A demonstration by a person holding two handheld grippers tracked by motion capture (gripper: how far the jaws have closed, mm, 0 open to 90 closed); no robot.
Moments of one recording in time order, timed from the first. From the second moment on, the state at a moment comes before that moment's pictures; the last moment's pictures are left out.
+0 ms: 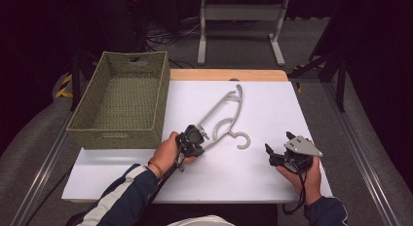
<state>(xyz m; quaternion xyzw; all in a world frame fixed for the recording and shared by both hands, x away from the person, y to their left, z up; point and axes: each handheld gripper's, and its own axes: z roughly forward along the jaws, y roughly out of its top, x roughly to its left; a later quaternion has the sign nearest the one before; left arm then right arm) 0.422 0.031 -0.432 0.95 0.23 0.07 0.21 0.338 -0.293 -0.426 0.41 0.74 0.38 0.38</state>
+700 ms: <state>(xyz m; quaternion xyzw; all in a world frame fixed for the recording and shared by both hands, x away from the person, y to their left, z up) 0.441 0.008 -0.432 0.95 0.21 0.05 0.20 0.340 -0.293 -0.426 0.41 0.74 0.38 0.38</state>
